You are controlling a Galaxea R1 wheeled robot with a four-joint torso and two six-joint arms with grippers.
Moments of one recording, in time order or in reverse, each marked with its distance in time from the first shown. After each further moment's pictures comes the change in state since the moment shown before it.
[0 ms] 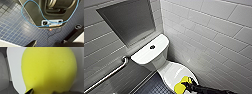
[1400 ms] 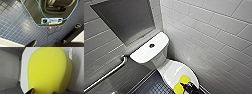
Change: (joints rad) left arm -0.003 0.001 0.000 0.000 -0.001 -0.002; right arm -0.108 0.001 0.061 -0.204 0.388 -0.011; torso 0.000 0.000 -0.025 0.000
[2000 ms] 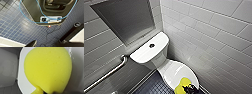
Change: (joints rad) left arm 0.000 0.010 0.000 0.000 0.028 -0.001; right arm -0.029 -0.008 -0.010 -0.038 0.015 0.005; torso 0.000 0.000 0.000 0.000
